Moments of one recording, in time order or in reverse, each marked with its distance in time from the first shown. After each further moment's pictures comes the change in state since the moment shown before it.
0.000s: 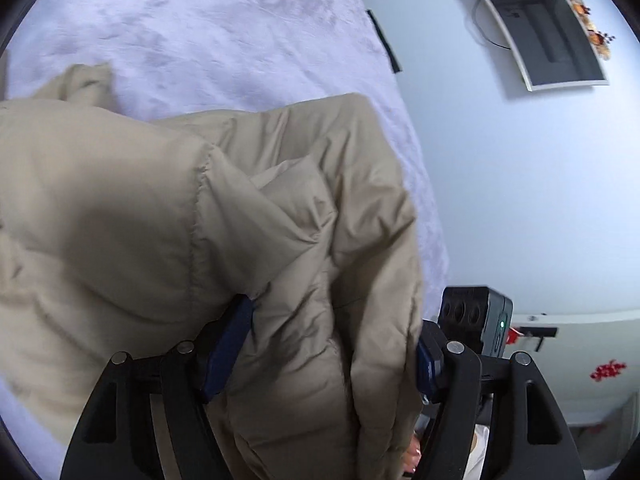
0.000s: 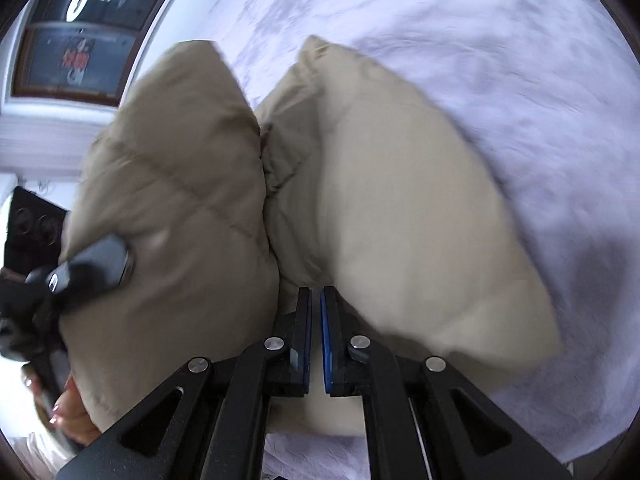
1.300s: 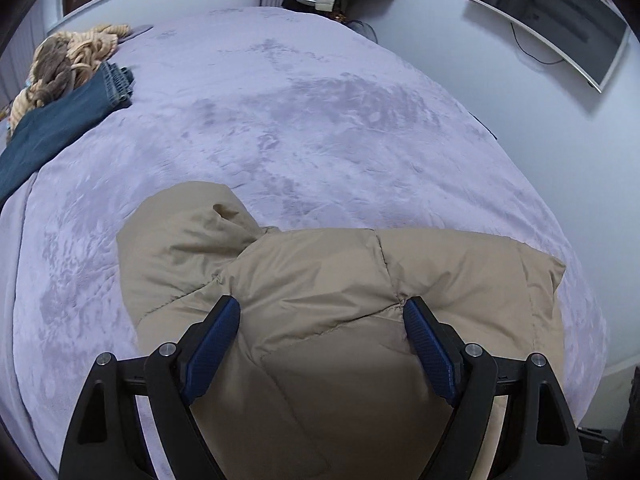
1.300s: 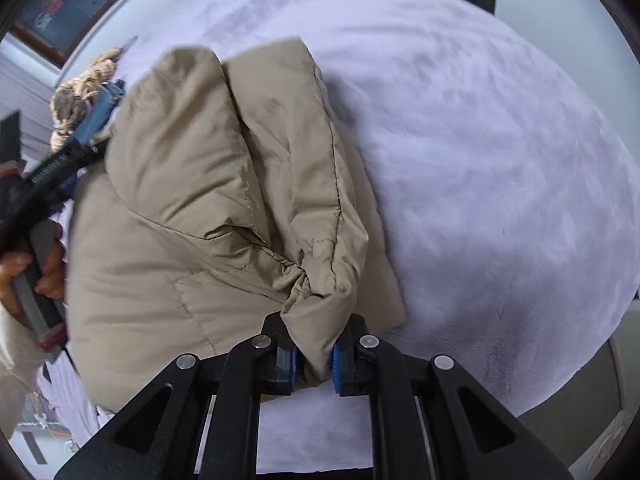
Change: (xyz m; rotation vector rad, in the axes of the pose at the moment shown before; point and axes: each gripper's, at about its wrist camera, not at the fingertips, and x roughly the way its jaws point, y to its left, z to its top) left arm 0.018 0.049 0.065 0.201 -0.442 0.590; right arm -0.042 -0.037 -0.022 -0.148 -0.043 -0.427
